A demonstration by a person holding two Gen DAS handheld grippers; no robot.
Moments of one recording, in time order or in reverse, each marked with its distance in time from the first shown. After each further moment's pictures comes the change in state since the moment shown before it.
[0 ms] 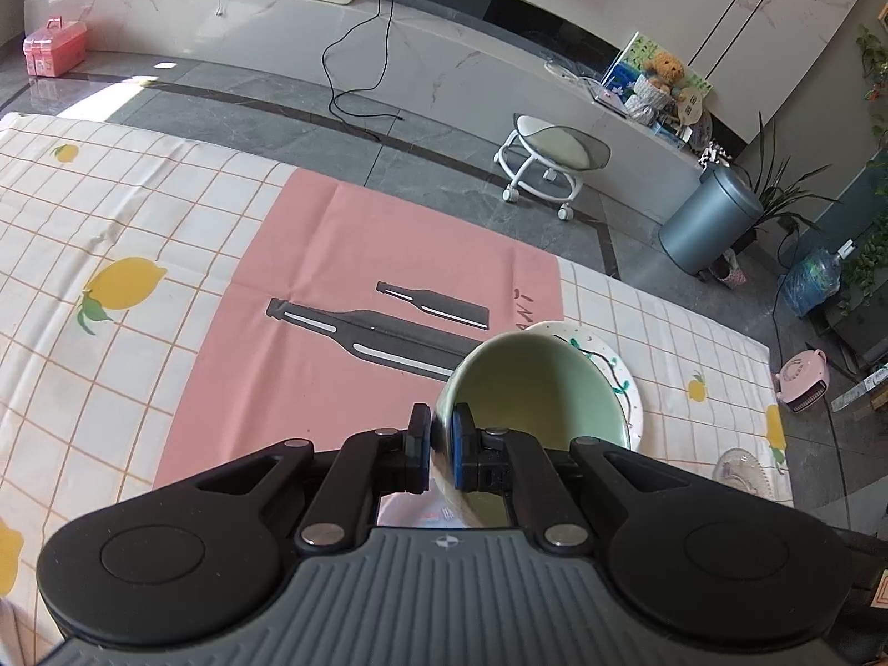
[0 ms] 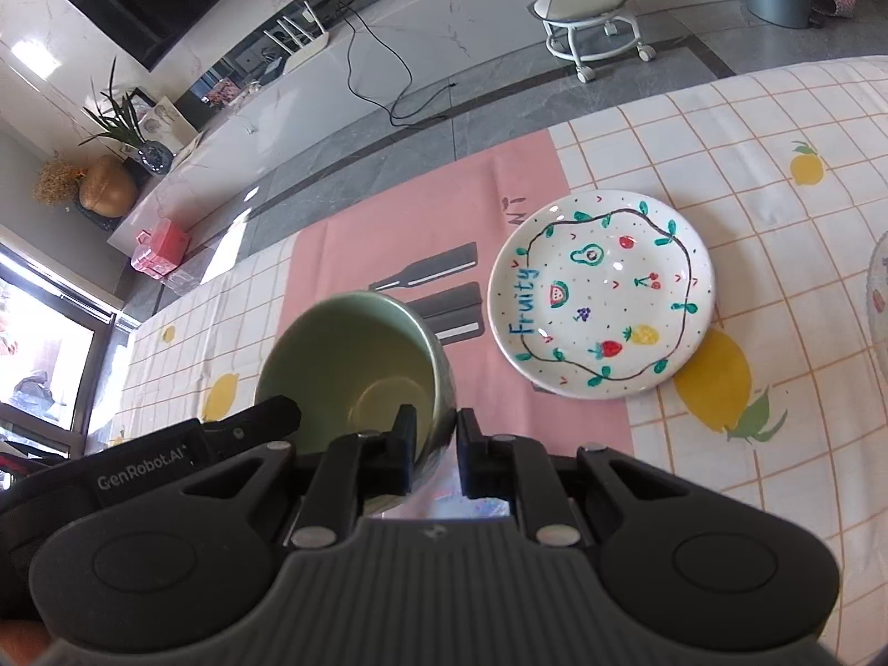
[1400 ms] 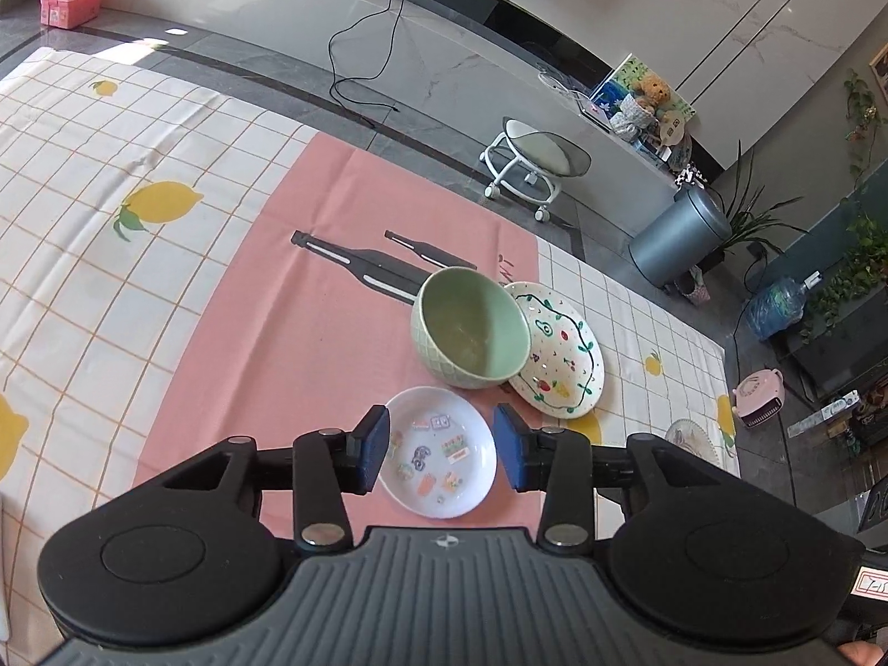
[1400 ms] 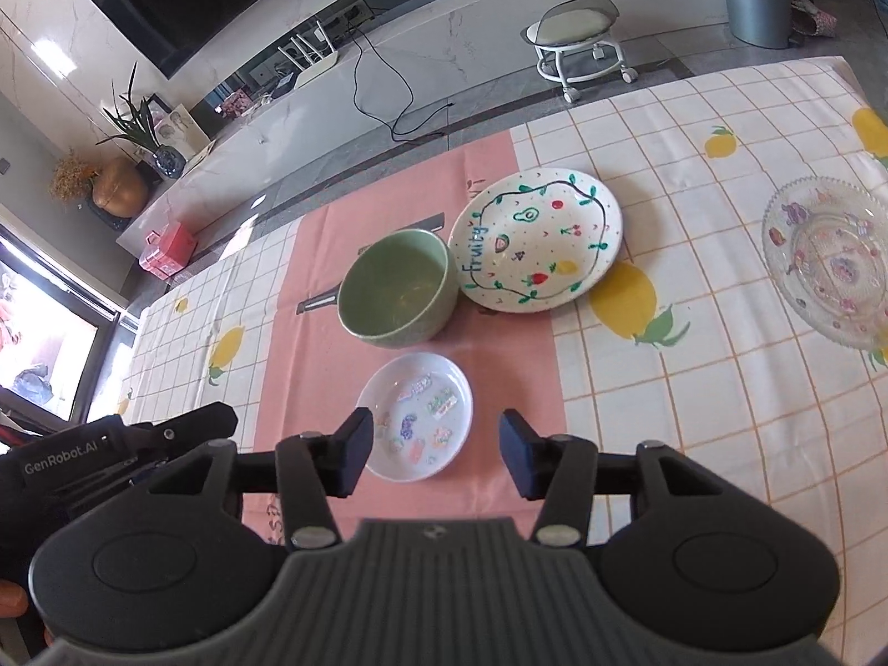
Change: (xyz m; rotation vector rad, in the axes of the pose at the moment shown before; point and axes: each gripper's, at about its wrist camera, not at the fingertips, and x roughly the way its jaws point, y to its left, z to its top) left arm -0.028 0.024 -0.039 -0.088 0.002 -0.077; right arm -0.055 -0.028 -0.053 -0.025 -0.044 -0.004
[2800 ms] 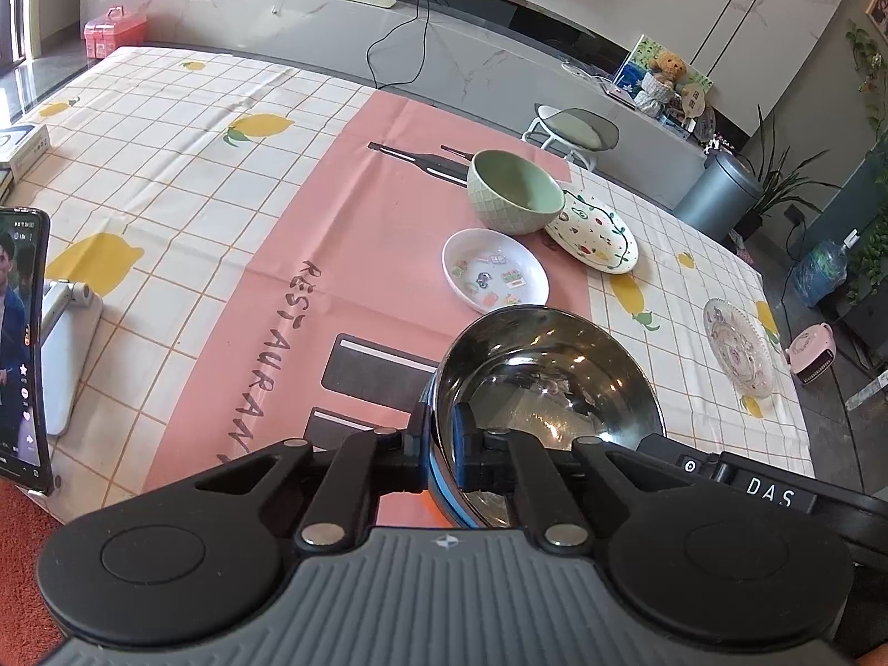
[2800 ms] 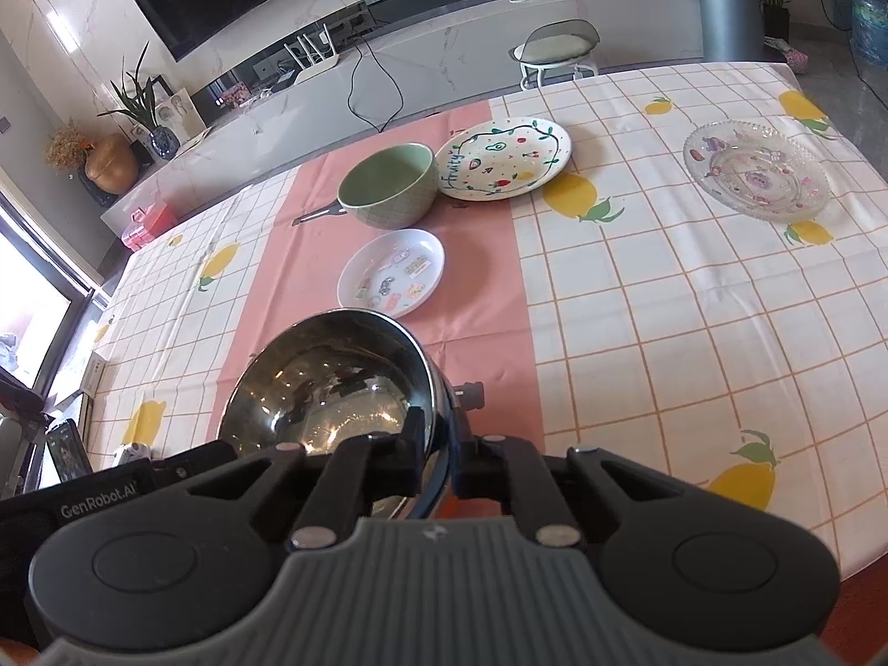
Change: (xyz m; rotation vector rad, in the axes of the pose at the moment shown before) left arm -0.067 0.004 -0.146 0.059 -0.054 0.134; right arm -0.057 0.001 -0.138 -0.080 -0.077 -0.083
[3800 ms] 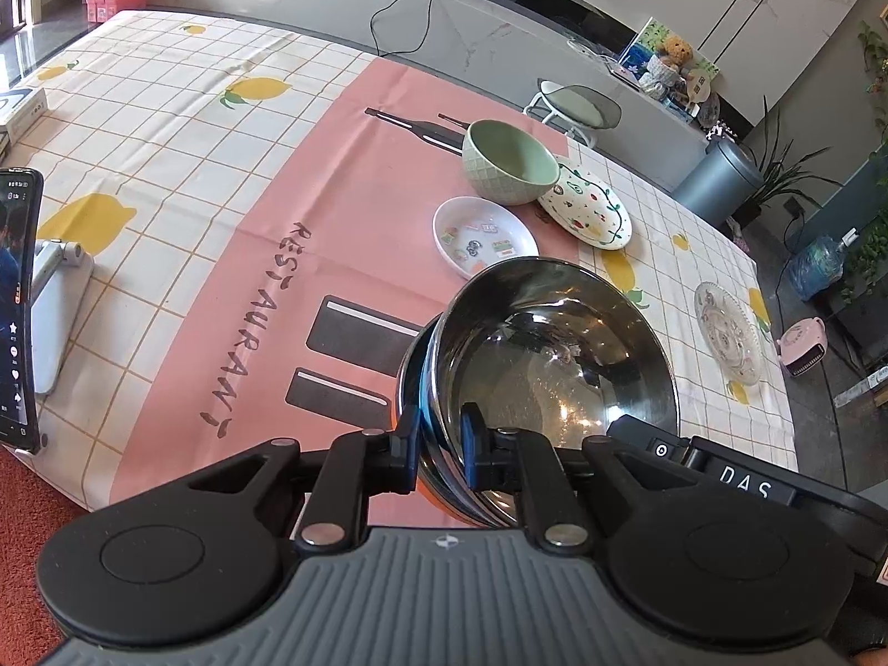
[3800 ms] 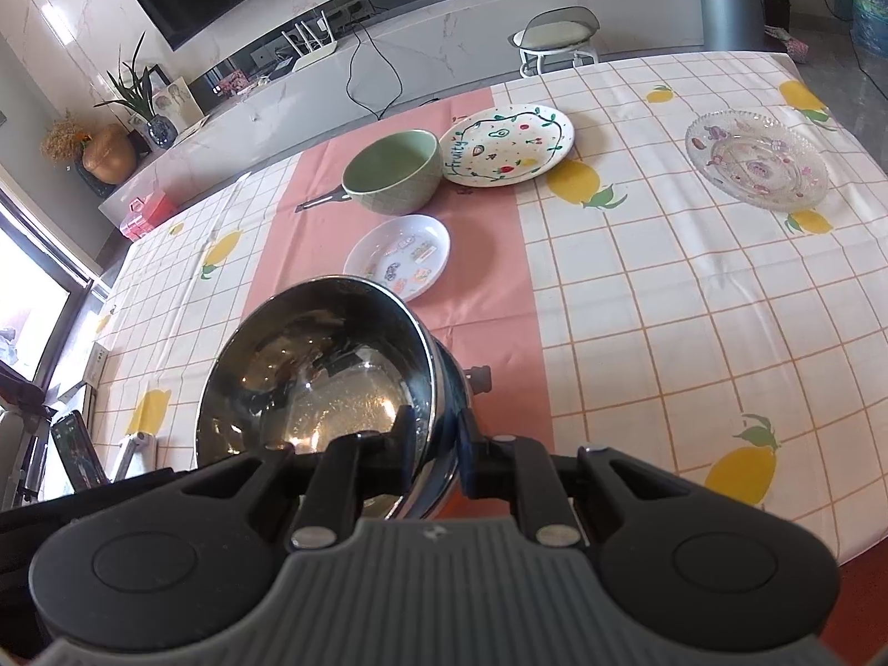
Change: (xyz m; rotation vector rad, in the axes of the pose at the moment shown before) left arm 0.001 -0.005 -0.005 -0.032 0.068 -0.009; right arm -0.003 0.007 -0.001 0.000 0.035 -0.009
